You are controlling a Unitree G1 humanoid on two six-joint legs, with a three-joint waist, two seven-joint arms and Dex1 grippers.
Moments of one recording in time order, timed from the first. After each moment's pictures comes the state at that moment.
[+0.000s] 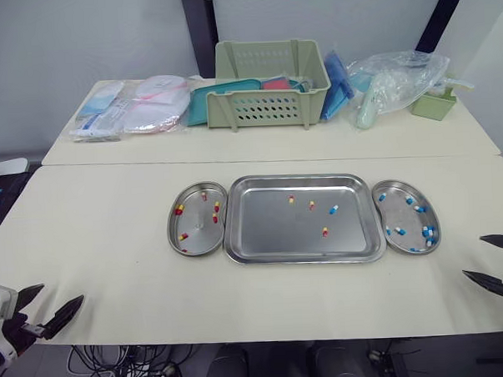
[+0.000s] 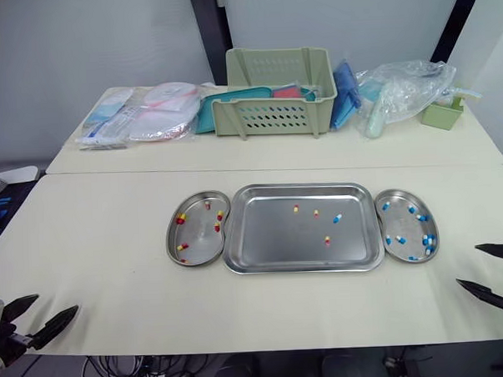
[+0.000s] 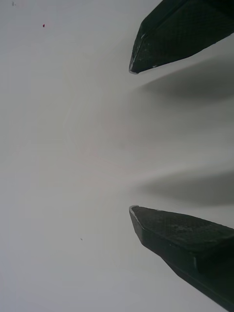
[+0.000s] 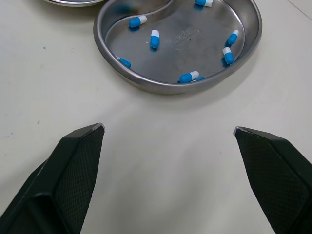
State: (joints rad) left arm 0.39 0.75 0.70 0.21 -0.39 0.08 -0.95; right arm 0.31 -0.97 -0.54 0.20 0.35 -0.14 1.22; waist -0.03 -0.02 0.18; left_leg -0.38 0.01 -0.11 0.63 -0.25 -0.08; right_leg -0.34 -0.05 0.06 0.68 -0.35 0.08
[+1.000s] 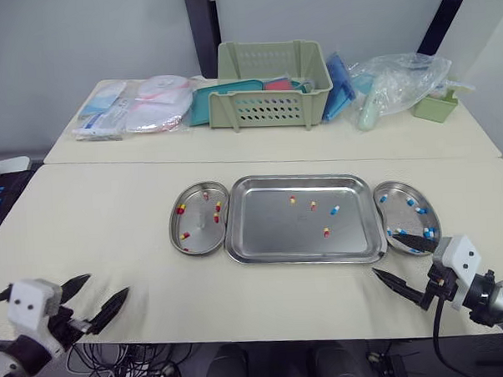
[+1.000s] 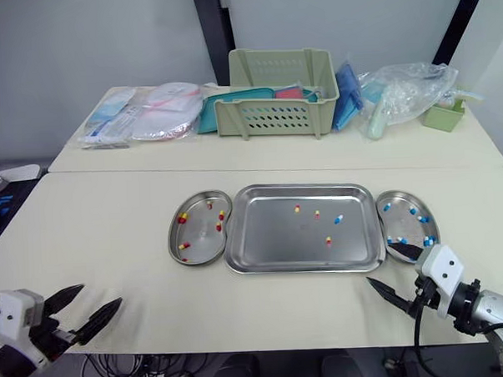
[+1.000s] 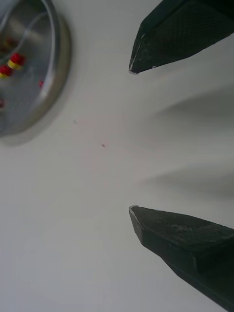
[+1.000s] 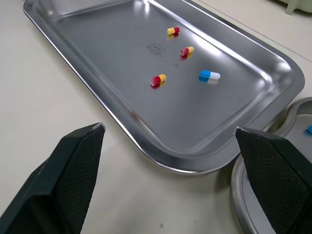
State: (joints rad) left arm 0.50 0.58 0.59 -0.43 -0.53 0.35 -0.75; right arm 0.35 -0.69 -0.29 -0.44 0.37 0.17 0.87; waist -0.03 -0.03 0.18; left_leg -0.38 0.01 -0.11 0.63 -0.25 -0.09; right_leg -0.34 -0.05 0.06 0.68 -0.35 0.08
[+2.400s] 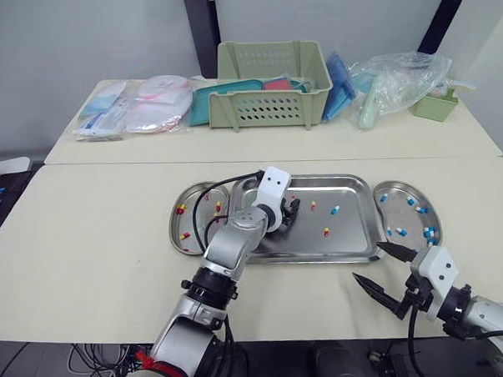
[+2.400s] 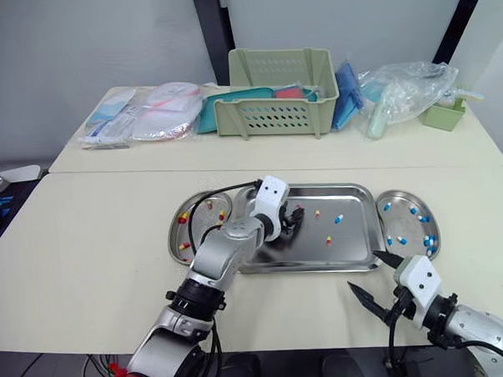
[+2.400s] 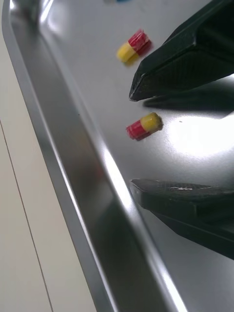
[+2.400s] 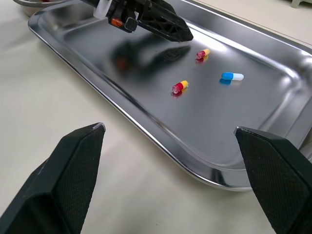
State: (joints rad) left arm -0.63 0.03 -0.27 0.22 -0.13 0.66 -0.21; right arm 0.42 -0.59 -0.17 -0.54 0.33 0.19 0.72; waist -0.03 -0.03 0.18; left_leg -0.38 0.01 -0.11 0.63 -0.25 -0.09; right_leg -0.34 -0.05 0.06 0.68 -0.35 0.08
